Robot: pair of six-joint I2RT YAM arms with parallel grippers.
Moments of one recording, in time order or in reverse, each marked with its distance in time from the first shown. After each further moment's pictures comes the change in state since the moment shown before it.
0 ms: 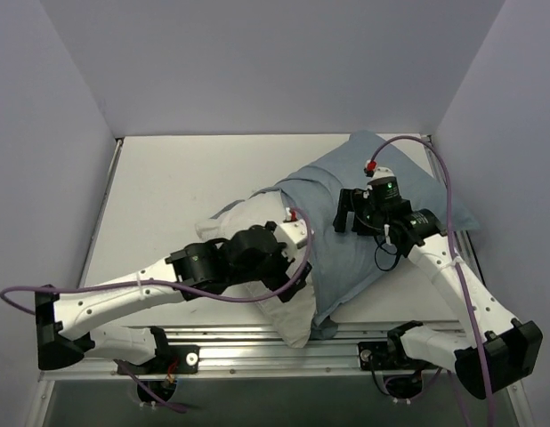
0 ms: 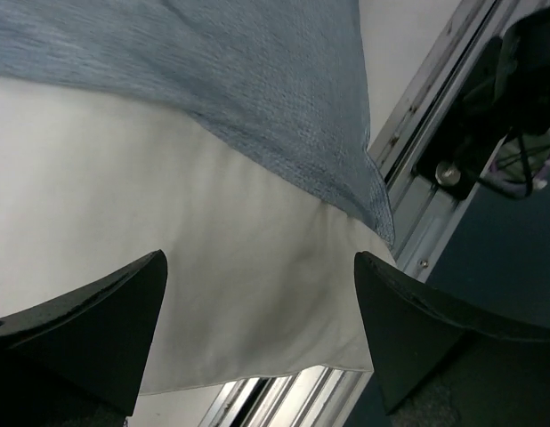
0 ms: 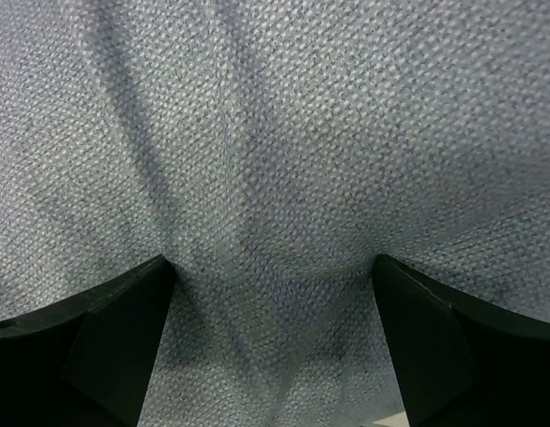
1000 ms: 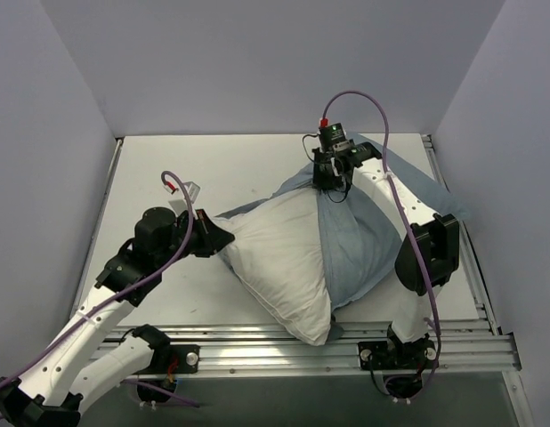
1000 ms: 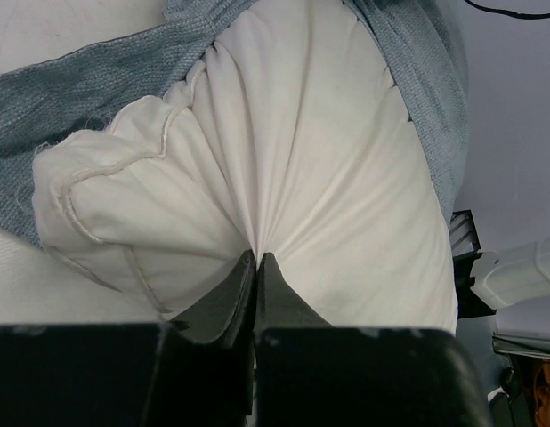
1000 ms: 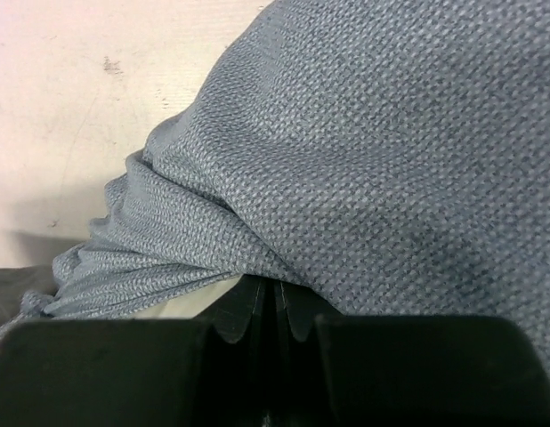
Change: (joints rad) left arm 0.634 -0.392 -0.353 0.113 0.304 -0.412; right arm 0.039 0.721 0.625 -0.038 0.022 0.028
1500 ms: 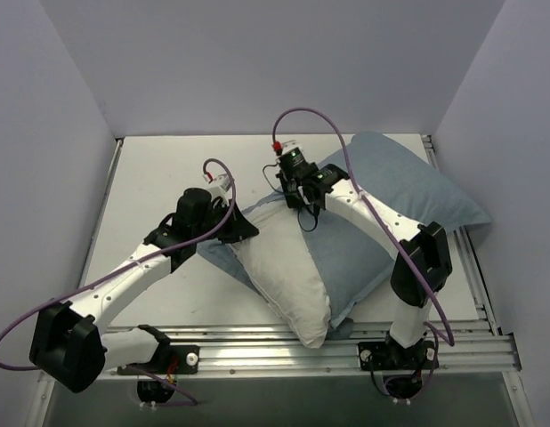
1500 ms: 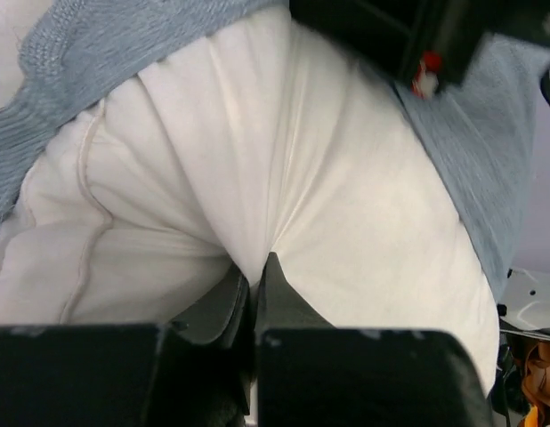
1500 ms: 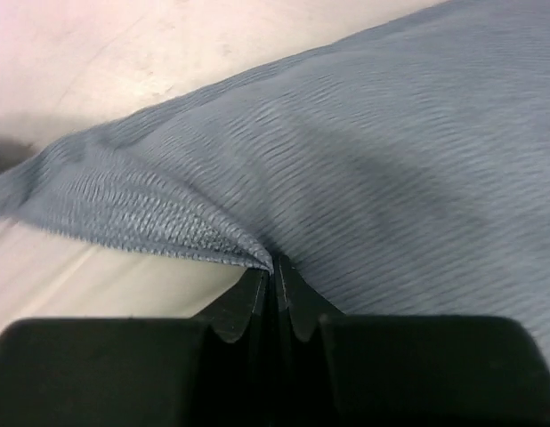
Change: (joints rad) left arm 0.010 0.409 -0.010 0.313 0.145 0.000; right arm 0.269 -0.049 -0.089 0.067 0.165 -0.190
